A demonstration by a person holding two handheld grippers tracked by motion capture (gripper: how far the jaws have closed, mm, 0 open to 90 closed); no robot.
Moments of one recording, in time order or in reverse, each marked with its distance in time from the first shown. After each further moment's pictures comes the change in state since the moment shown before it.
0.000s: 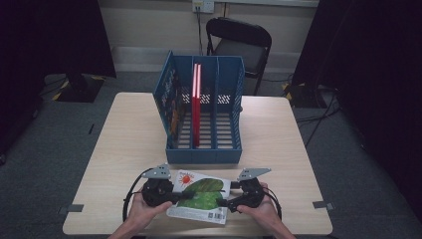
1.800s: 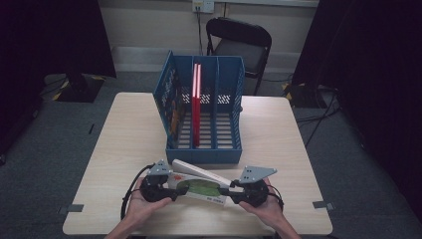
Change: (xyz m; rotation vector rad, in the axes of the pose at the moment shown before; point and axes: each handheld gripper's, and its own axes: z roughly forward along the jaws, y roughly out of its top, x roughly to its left) left arm 0.025 -0.008 0.003 0.092 0.248 -0.021; right arm 0.029 0.028 -0.031 -0.091 -0.053 -0.254
